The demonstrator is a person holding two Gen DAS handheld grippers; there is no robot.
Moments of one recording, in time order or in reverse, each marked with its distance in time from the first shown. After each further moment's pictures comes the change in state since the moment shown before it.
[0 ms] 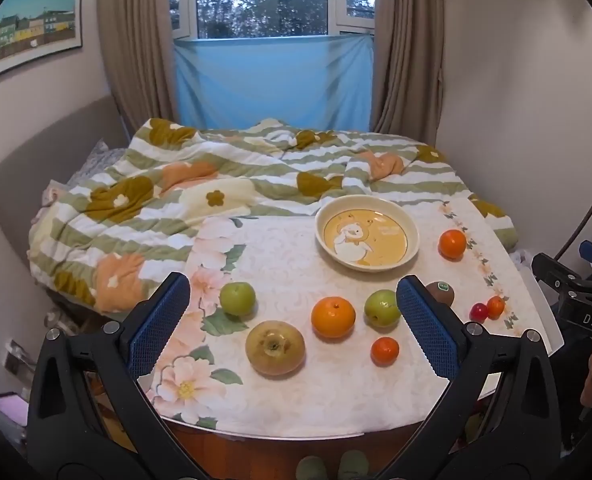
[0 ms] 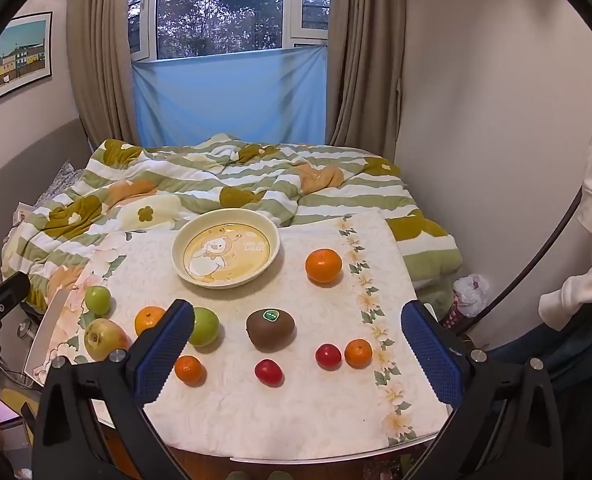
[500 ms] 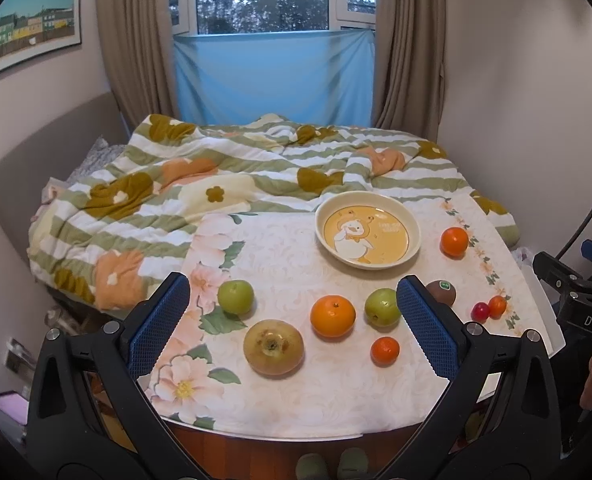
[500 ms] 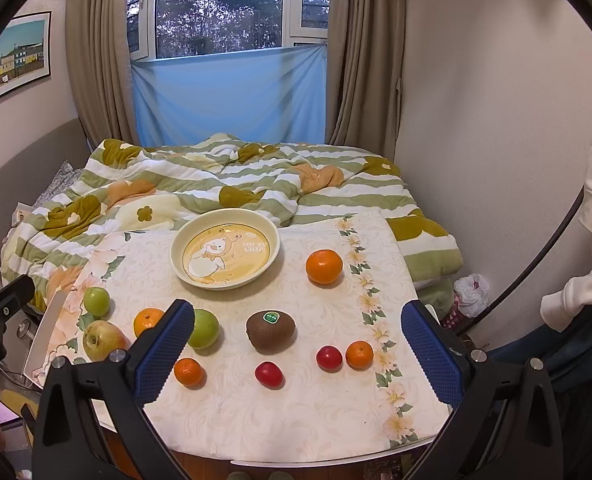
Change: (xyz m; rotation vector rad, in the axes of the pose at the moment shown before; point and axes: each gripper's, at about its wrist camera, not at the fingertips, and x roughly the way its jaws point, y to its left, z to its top) left arm 0.007 -0.003 0.000 0.000 0.019 0.005; right arm 0.002 0.001 0.000 0.000 0.002 -0.001
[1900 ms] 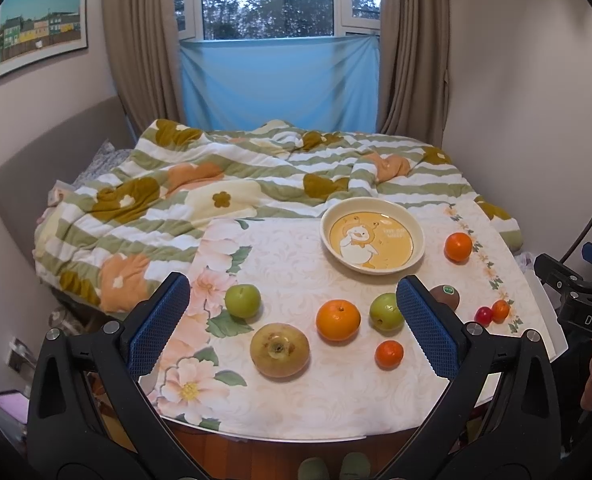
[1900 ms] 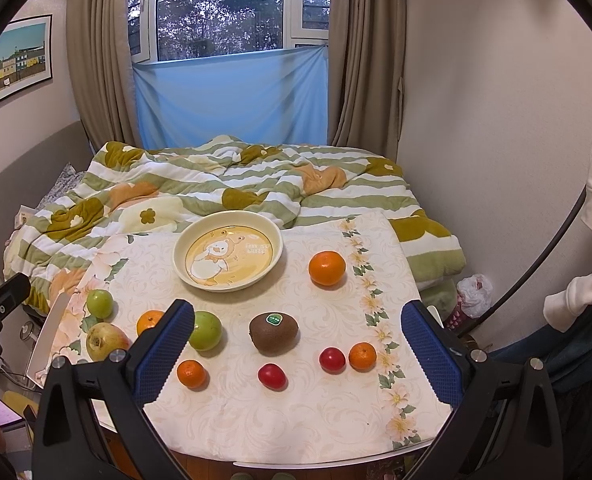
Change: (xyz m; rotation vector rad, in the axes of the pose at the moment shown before) left arm -0.008 0.007 -0.001 -0.003 -0.025 0.013; right arm 0.000 0.000 0.001 0.003 -0.002 0.003
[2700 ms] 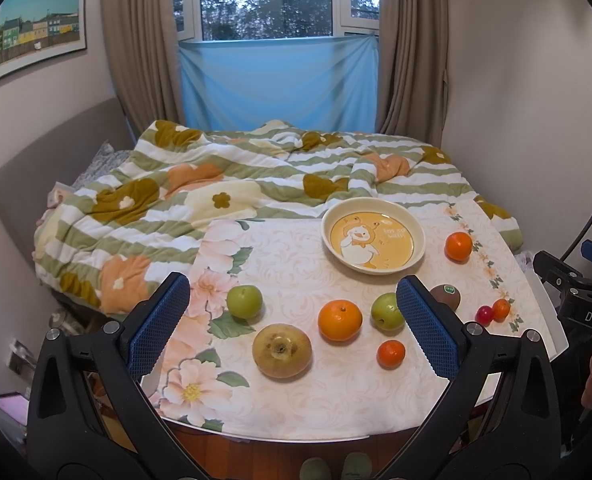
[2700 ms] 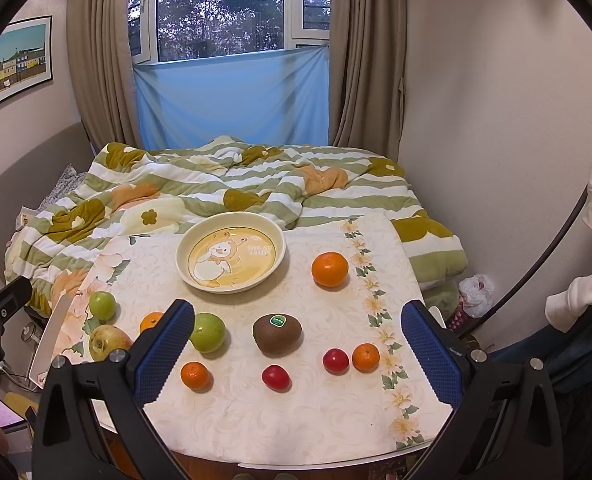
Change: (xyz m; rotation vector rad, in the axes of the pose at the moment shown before) left arm 0.001 -0.001 0.001 0.001 0.001 0.000; right arm 0.000 0.005 0.003 0.003 -0.002 0.003
